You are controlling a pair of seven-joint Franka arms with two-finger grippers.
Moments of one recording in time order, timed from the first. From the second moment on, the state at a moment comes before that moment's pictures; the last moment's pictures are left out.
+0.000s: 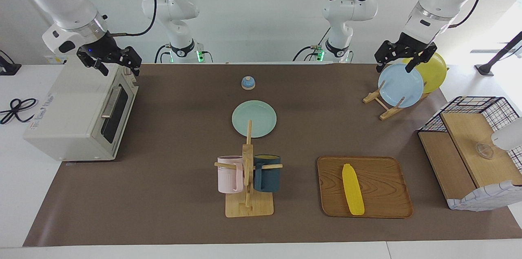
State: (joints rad) left arm -0.08 -0.07 -0.05 -1.61 -0.05 1.54 -0.08; right arm 0.04 -0.02 -0.10 -1.62 0.01 1.48 -0.02
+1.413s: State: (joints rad) left arm -0.08 -0.07 -0.04 -1.61 -0.05 1.54 -0.08; right arm -0.07 -0.17 -0.11 -2.12 -0.19 1.96 -0.27
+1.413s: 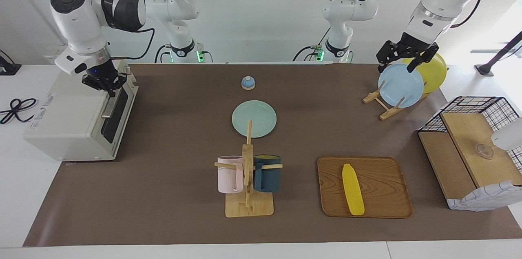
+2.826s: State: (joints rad) left arm -0.08 -0.09 -0.04 -1.61 -0.05 1.54 -0.08; right arm -0.07 -0.14 -0.10 -2.14 -0.15 1.99 -0.22
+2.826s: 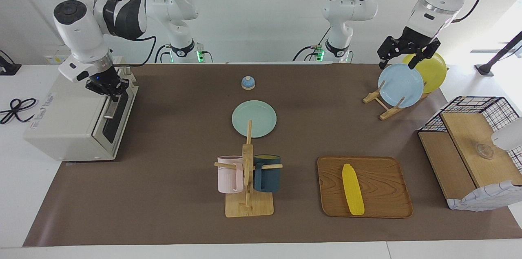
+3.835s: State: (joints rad) left arm -0.08 -0.14 -0.04 -1.61 -0.05 1.54 -0.08; right arm -0.02 -0.10 -0.08 -2.16 -0.02 2.01 -0.18
